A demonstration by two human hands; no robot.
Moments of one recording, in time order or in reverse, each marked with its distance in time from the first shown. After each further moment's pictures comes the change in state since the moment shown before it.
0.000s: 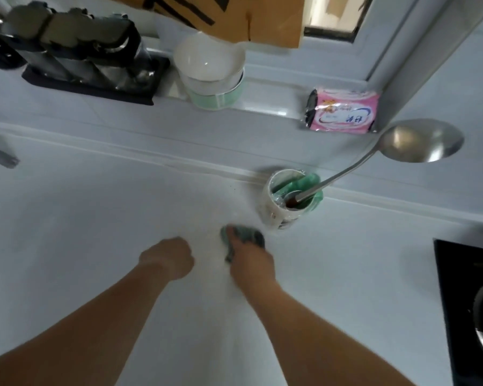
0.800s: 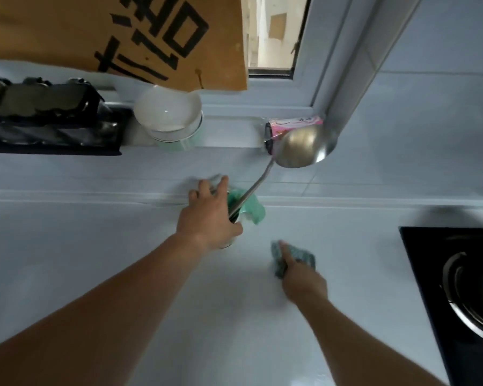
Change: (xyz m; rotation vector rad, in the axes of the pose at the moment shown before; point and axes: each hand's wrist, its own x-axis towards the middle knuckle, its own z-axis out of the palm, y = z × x) left_hand 0.008 0.110 -0.098 0.006 0.486 0.447; right_hand -0.042 0.099 -0.050 0.099 0.048 0.462
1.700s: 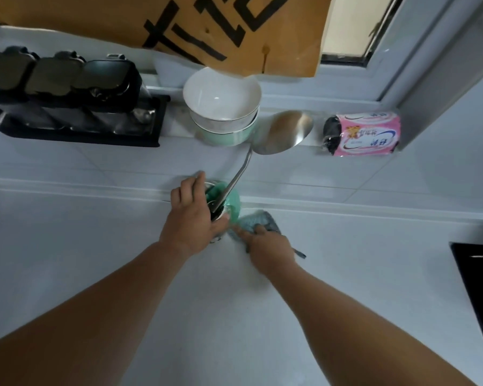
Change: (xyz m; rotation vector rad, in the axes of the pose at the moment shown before) left_hand 0.021 -0.128 0.030 -0.177 0.267 0.033; right_hand 0.080 -0.154 0.033 -0.446 0.087 -0.448
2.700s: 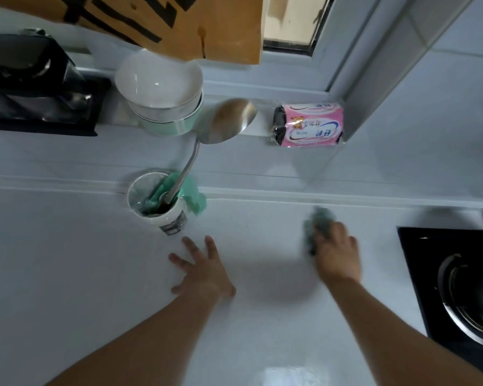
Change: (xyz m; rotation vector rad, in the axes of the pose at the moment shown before) left_hand -0.072 0.100 0.115 0.147 -0.792 -0.518; right_hand -0.126 0.189 0.007 0.203 0.329 0.495
